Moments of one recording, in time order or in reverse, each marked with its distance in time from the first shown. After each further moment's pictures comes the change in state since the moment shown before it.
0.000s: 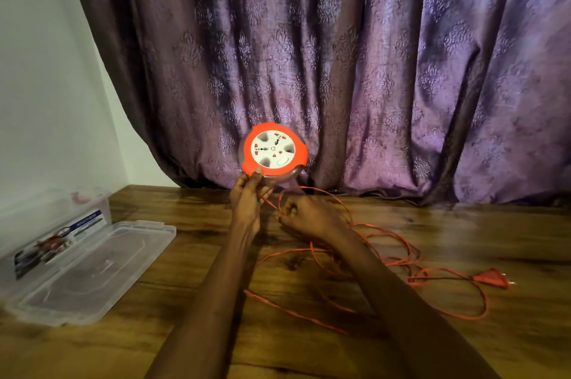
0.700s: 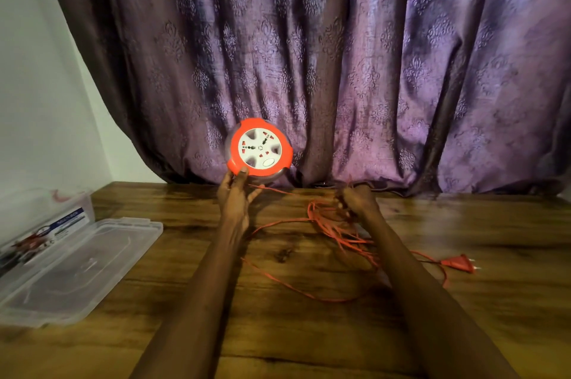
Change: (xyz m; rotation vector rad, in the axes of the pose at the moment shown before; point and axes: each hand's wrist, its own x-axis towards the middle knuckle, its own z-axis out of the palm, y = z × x) left_hand 0.005 -0.011 -0.008 -0.012 0.028 0.000; right_hand -0.007 0.114 -0.017 0.698 0.157 0.772
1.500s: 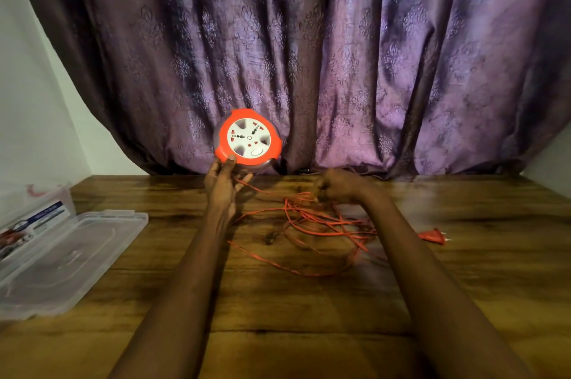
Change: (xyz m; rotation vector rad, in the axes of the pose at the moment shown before) left_hand -0.004 0.002 -0.001 0.037 -0.055 -0.026; right_hand -0.041 -0.040 -0.033 -0.806 -0.477 -0.531
